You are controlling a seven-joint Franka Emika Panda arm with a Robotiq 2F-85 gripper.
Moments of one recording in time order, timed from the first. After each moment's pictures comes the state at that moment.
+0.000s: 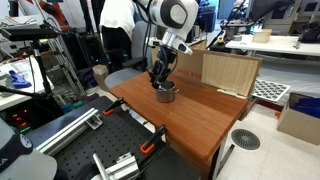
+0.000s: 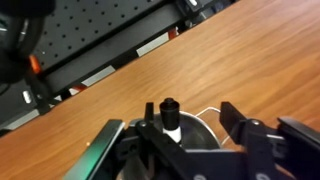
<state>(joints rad) 0.06 0.55 -0.05 -1.91 0.20 1.90 0.40</state>
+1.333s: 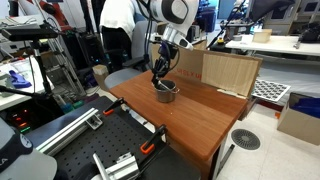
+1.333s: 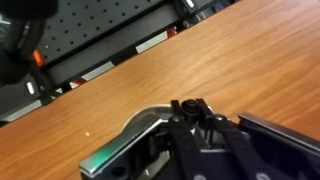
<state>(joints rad) 0.07 0.54 -0.05 -1.87 0.19 1.87 0.38</state>
